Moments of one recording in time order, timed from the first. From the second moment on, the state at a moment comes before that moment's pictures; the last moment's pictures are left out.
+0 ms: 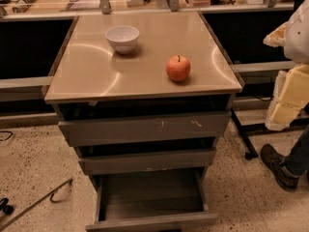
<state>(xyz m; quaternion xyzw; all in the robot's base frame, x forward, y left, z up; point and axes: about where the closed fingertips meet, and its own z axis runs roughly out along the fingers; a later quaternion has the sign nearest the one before) 0.438 -0.216 0.977 -0.60 0.78 -0.04 0.16</state>
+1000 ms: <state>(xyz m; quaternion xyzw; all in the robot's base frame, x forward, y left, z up) 0.523 -0.176 0.965 -0.62 0.75 -0.02 0.23</state>
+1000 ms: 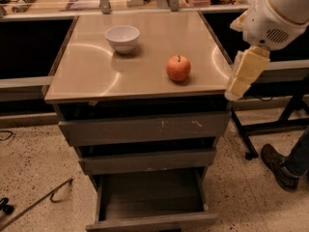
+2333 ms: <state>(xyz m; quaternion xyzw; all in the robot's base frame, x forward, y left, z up) 0.671 -0.118 0.909 -0.59 0.74 0.07 0.32</state>
